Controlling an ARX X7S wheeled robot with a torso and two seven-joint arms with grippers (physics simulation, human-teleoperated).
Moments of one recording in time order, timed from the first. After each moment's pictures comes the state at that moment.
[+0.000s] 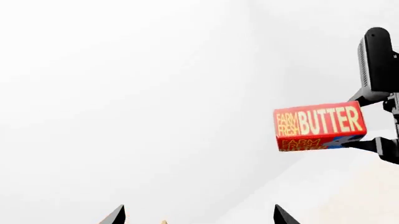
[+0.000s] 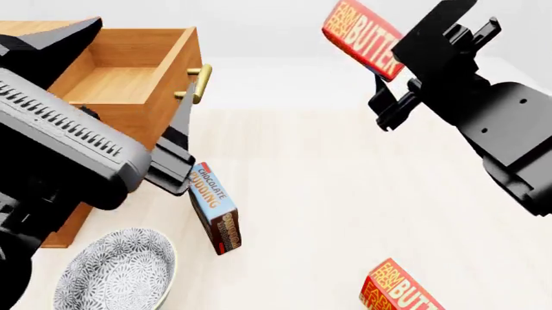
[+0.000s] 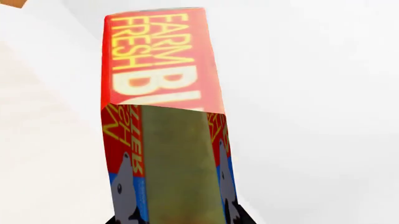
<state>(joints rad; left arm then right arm) -0.91 -0.91 0.28 0.91 -0.97 -0.85 -0.39 1.41 0.75 -1.04 0.03 0.51 0.69 0.02</state>
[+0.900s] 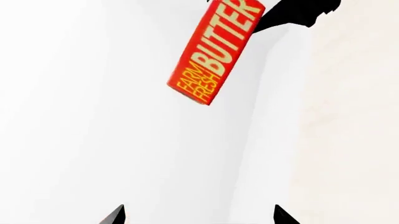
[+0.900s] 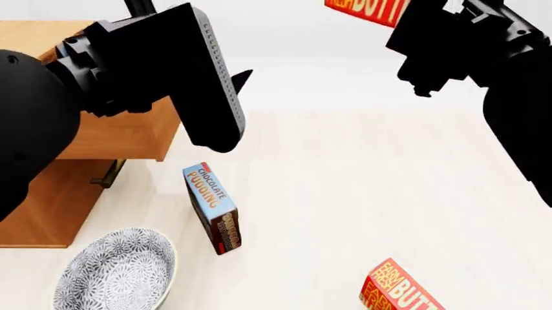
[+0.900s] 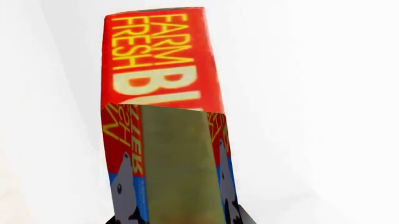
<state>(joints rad) -1.62 -0.80 1.04 0.50 -0.40 -0.79 0.30 1.69 0.85 -1.32 -0.23 0.14 0.82 -0.04</state>
